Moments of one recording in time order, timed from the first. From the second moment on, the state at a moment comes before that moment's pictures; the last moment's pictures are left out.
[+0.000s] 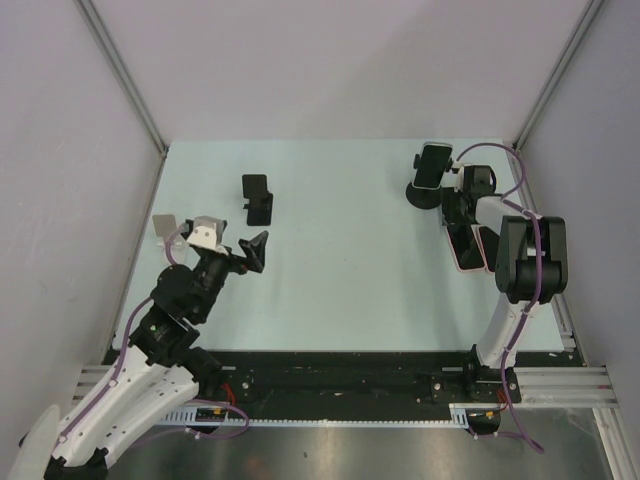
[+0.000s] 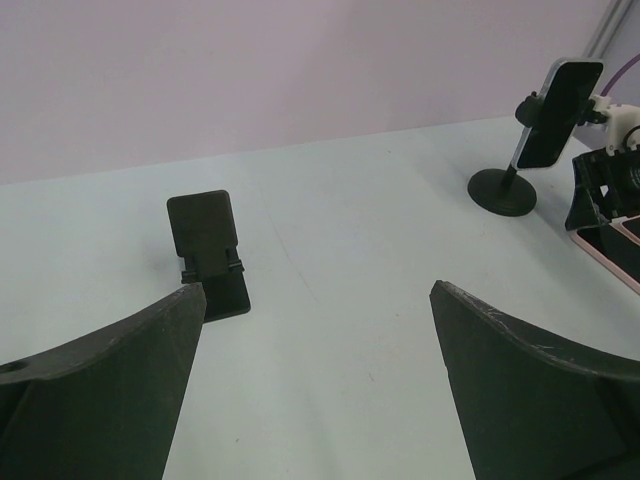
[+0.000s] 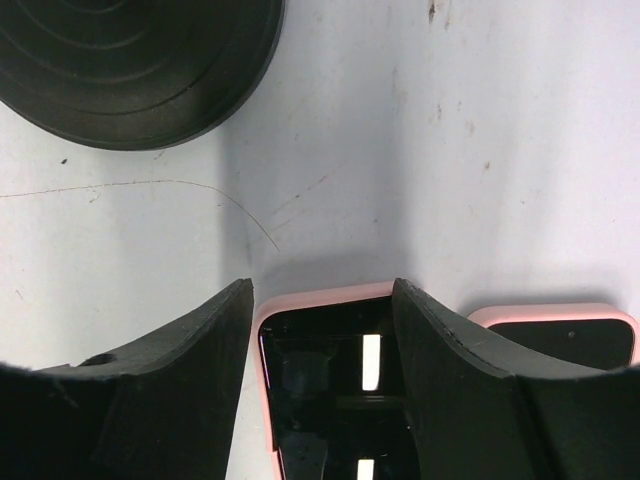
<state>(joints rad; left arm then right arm) -0.65 0.49 0.59 -0.03 -0.32 -0.04 -0.03 1.91 1.22 -0.20 0.01 -0.08</state>
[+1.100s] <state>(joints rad) -0.65 0.50 0.59 -0.03 -0.31 -0.04 -0.05 1.91 1.24 -0.26 0.16 0.00</state>
